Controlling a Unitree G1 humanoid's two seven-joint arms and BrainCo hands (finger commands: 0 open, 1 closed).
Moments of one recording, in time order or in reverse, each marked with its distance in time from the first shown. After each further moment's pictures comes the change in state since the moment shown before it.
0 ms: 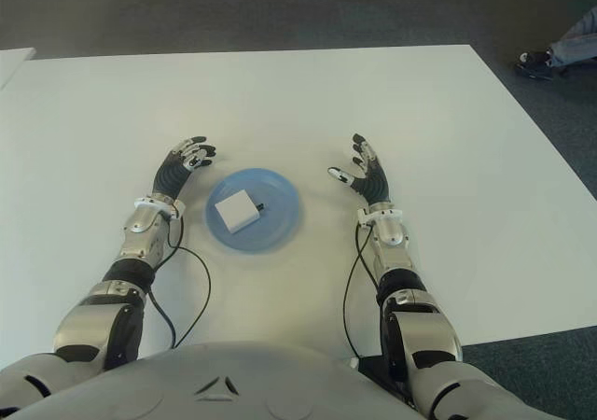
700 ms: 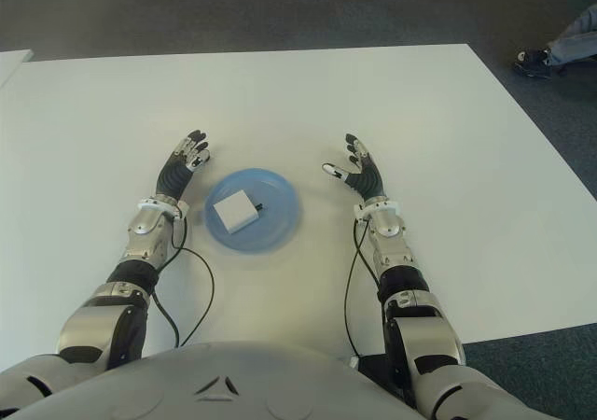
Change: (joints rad) left arm 0.007 -0.026 0.012 -0.005 -0.005 -0.023 0.011; right arm 0.017 -0.010 0.055 -0.184 -0.030 0.244 -0.016
